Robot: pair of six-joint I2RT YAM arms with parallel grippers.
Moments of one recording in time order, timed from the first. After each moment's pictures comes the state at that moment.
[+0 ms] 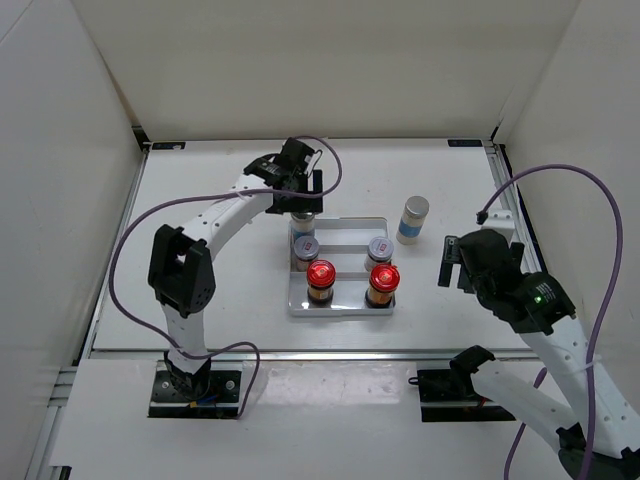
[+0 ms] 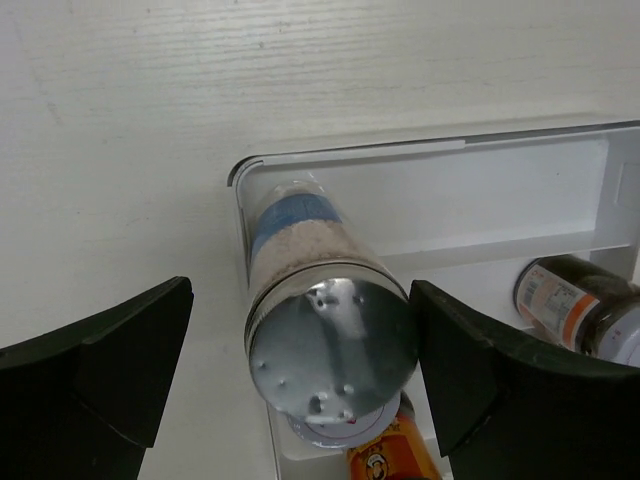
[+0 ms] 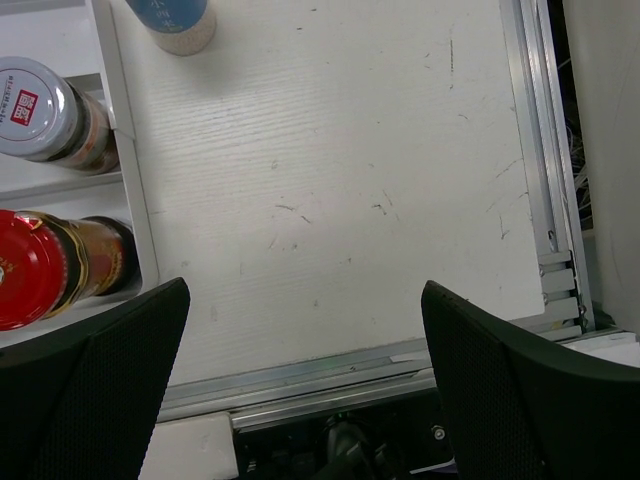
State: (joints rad) left arm -0.56 1.90 1.70 -0.78 -0.16 -0.46; right arm 0.56 0.75 1.04 -1.16 0.54 0.43
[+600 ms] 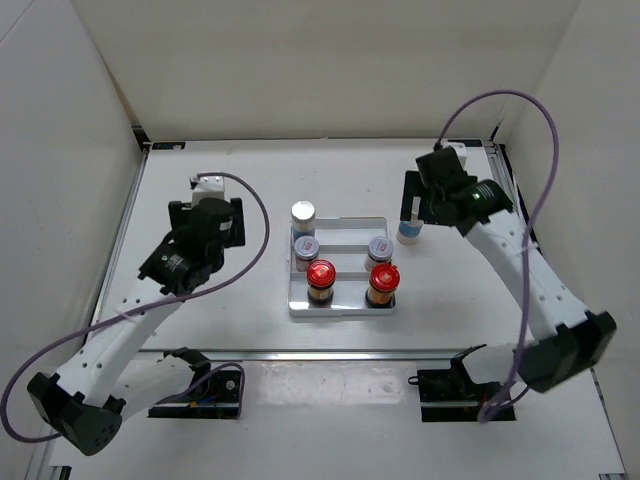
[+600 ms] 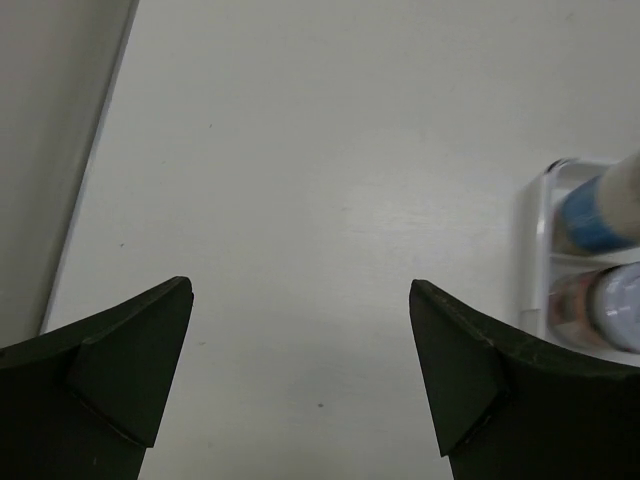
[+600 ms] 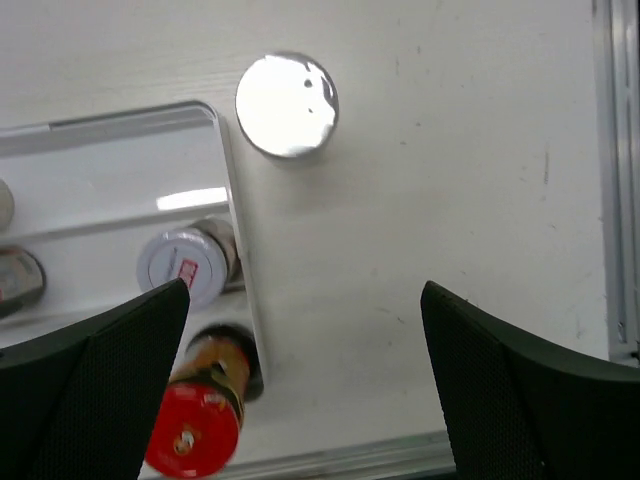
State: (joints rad) left arm -0.55 1.00 1.10 -0.67 -0.68 -0.25; right arm 0.50 1.29 1.44 -1.05 0.44 0.42
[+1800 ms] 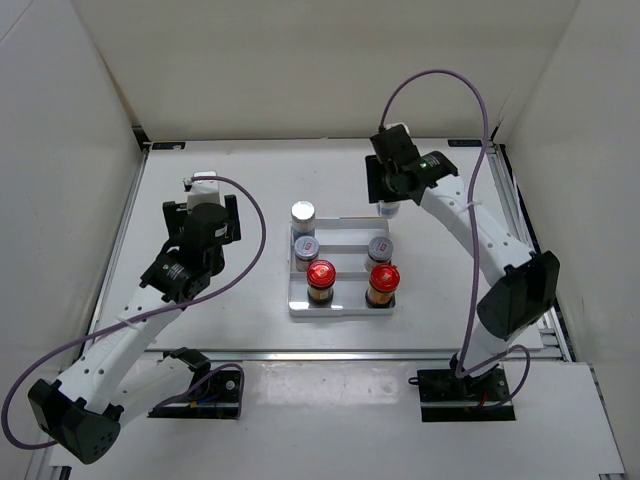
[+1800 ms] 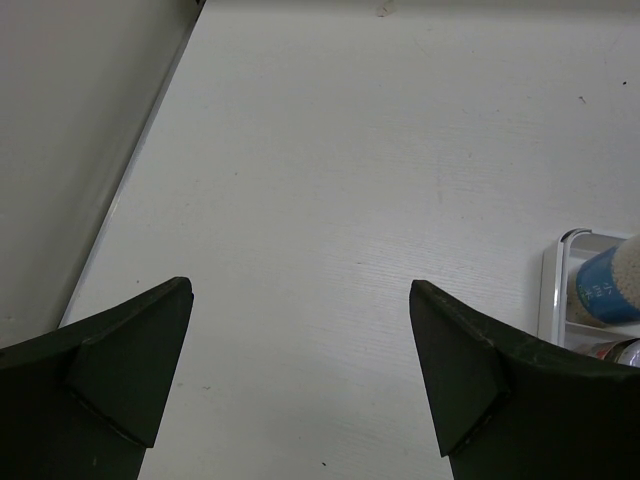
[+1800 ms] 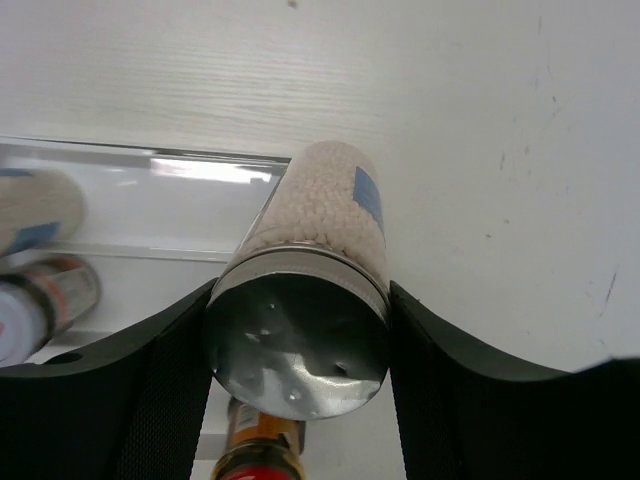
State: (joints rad) left arm -0.53 0.93 0.94 -0.45 -0.77 -0.17; right arm 0.53 1.69 1.69 -0.92 0.33 0.28
